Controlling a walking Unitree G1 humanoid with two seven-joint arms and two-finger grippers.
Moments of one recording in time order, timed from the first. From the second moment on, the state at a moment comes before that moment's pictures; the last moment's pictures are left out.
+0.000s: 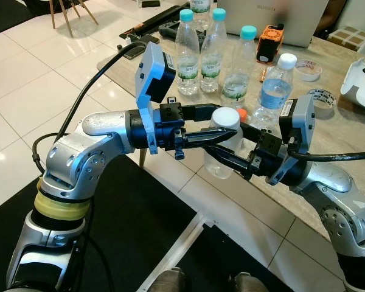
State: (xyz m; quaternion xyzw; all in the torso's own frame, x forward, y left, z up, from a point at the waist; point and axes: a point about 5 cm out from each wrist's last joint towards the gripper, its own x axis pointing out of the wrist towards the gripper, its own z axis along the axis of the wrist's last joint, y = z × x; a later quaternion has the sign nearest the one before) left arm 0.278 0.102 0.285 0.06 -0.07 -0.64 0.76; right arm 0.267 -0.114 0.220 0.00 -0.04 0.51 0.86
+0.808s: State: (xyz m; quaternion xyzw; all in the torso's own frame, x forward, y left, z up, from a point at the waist) left arm 0.274 0.142 0.287 -0.01 -0.09 -0.57 0.82; right arm 0.288 -0.125 0.188 -0.02 0.00 0.38 0.93
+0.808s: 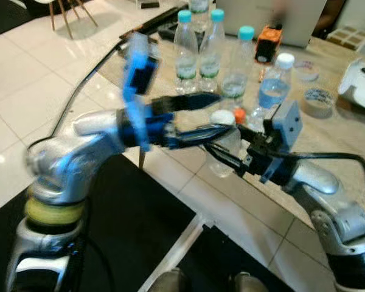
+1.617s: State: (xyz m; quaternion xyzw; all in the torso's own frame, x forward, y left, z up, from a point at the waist) left arm 0.268 0.246 0.143 0.02 0.07 -0.04 1.00; right arm 0.293 -0.250 0.129 -0.06 0.00 -0.14 0.99
